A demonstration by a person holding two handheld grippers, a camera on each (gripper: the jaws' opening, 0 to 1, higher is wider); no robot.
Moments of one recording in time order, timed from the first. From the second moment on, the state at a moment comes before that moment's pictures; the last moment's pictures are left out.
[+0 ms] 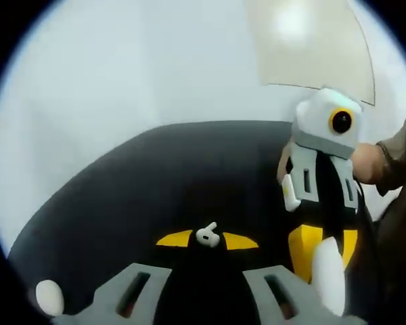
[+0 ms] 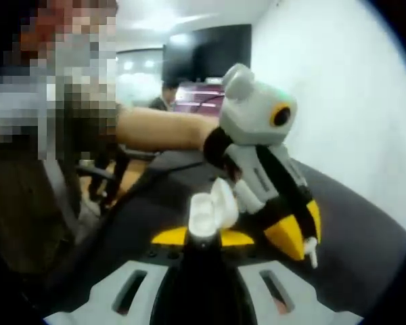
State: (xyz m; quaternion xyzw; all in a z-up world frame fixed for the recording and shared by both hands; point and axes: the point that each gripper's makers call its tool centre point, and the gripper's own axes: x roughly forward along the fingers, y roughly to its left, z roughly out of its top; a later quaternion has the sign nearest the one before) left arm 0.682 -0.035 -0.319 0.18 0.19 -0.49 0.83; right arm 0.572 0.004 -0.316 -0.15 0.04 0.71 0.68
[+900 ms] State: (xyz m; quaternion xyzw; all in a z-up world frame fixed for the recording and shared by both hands) left arm 0.627 0.065 -0.292 0.13 0.22 -0.45 0.86; right arm 0.571 0.004 -0.316 -0.15 0.04 0.71 0.68
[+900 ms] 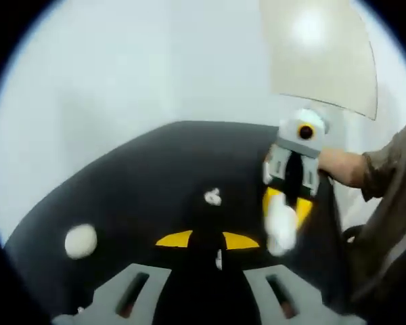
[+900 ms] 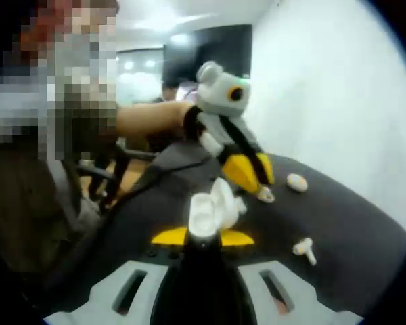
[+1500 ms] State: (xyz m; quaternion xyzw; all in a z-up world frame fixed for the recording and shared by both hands) left arm 0.618 0.064 -0.315 0.04 0.28 -0.42 0.86; right arm 0.570 0.003 -0.315 -0.16 0.03 0.71 0.68
